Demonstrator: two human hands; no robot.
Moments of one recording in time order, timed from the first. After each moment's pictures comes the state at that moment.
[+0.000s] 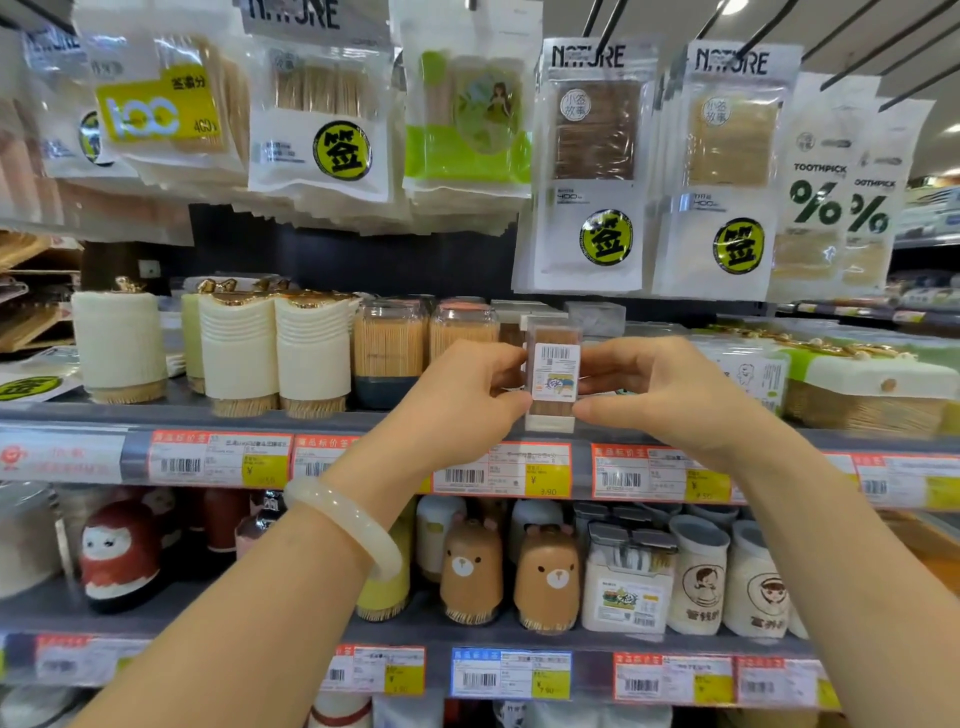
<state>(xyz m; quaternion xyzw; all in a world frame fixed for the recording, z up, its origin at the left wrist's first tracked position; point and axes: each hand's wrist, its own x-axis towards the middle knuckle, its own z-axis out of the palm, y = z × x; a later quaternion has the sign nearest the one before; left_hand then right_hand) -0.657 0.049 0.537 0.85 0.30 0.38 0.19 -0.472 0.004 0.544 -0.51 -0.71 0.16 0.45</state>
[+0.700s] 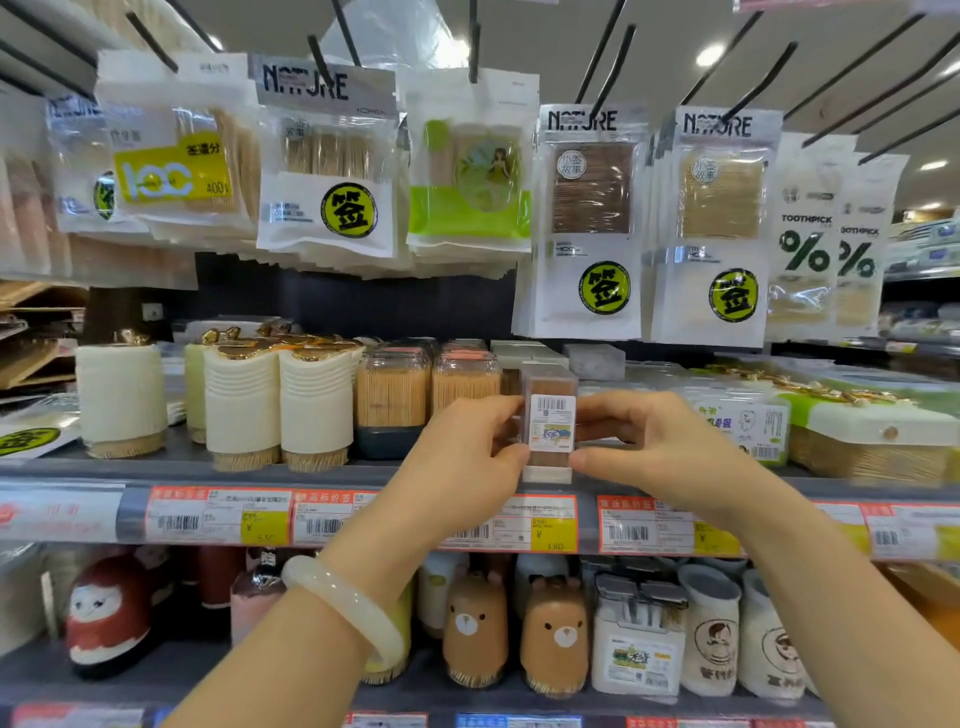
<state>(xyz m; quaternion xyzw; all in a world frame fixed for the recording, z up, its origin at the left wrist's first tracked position) -0.658 0.054 0.530 0.85 0.31 0.39 0.18 -0.479 0.003 0.543 -0.52 -0.72 0.15 0.43</state>
